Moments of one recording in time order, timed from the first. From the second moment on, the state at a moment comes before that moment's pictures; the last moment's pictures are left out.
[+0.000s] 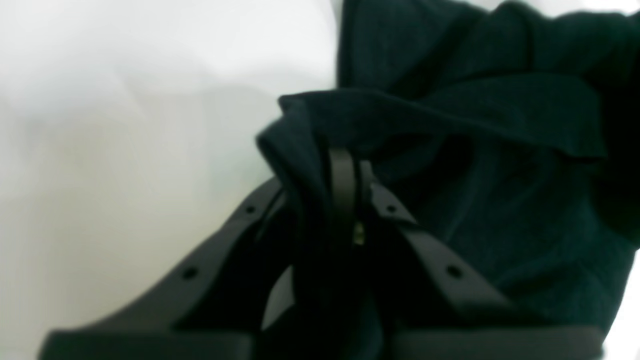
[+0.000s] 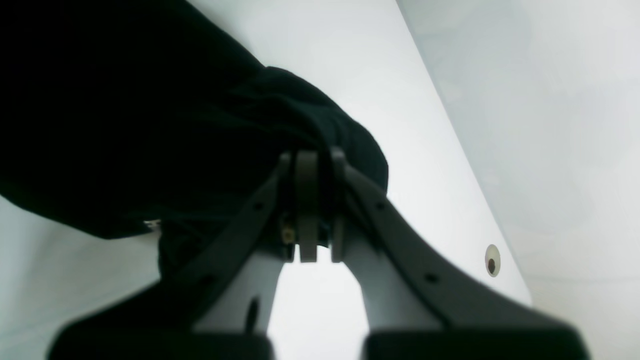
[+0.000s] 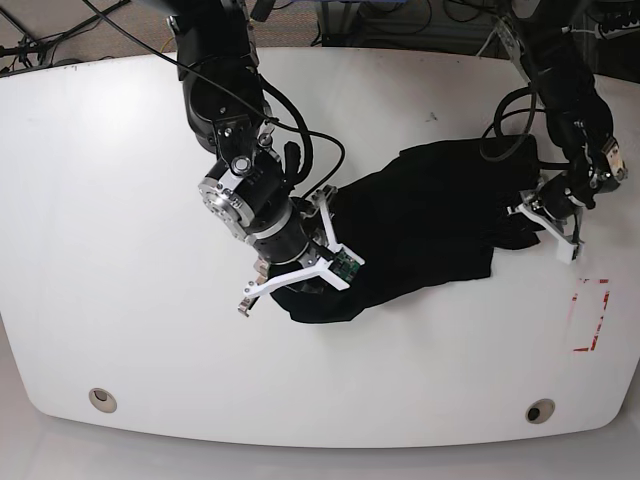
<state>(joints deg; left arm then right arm) -11.2 -14.3 -32.0 66.1 -29.3 -38.0 53.5 9.4 -2.3 -17.8 114.3 -18.5 41.5 -56.9</state>
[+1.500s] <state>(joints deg) -39.7 -30.2 -24.6 107.4 -30.6 -38.9 64.1 39.0 2.4 -6.5 107.7 -17.6 41.6 -60.4</state>
